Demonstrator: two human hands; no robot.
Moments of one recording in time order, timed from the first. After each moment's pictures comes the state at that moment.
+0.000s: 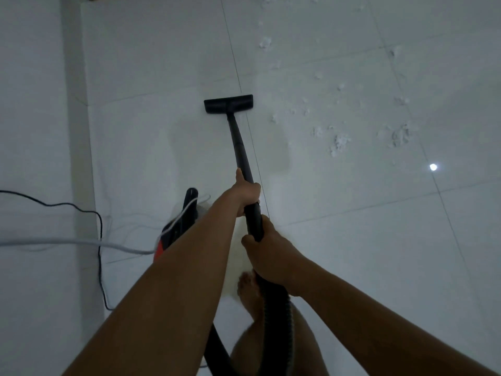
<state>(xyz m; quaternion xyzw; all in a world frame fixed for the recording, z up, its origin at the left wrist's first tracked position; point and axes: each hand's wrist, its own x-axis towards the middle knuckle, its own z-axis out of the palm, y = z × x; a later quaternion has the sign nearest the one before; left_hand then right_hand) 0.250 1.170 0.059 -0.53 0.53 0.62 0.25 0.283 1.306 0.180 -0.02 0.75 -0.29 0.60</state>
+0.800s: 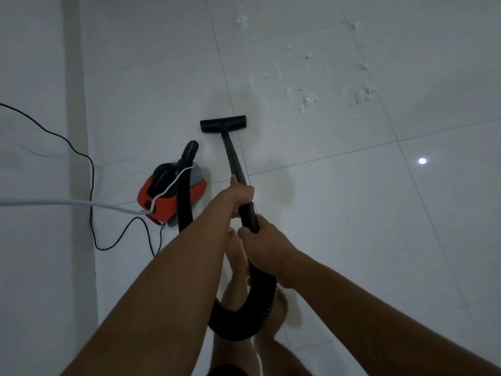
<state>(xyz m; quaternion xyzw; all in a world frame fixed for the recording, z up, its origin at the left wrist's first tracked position) 0.437 1.414 0.095 -0.53 0.55 0.60 0.26 0.468 1.551 0.225 0.01 0.74 -0.36 0.57</state>
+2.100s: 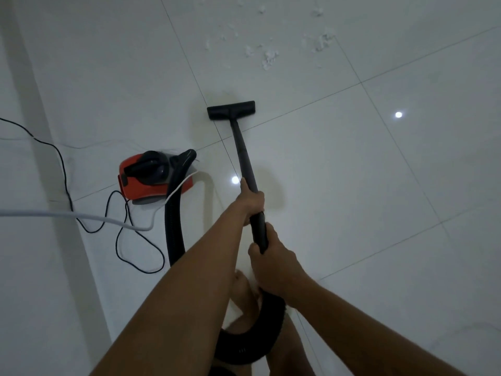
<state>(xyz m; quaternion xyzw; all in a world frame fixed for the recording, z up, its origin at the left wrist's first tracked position) 0.536 1.576 0.056 -0.46 0.58 0.60 0.30 0.616 1.690 0.166 0.07 0.81 -0.27 0.52</state>
